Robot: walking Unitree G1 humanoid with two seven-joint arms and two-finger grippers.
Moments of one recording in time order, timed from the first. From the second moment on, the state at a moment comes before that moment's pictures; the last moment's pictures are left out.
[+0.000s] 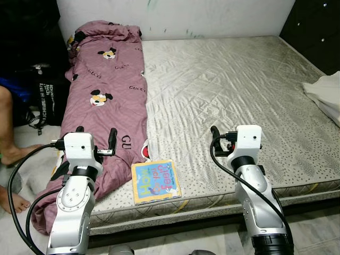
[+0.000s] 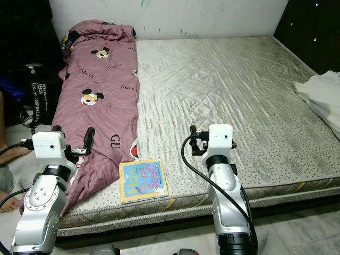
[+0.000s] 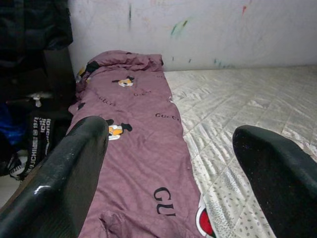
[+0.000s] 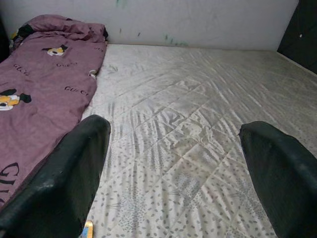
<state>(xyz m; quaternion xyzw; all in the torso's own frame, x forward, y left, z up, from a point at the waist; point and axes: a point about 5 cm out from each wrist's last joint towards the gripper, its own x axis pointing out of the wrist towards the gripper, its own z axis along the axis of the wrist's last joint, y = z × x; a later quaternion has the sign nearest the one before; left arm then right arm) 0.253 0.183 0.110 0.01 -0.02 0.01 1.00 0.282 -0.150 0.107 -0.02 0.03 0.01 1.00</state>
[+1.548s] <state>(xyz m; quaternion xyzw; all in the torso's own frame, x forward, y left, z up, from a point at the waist) 0.259 0.174 0.112 0.00 -0.02 0.02 1.00 0.282 -0.141 0.102 -0.04 0.04 0.05 1.00</state>
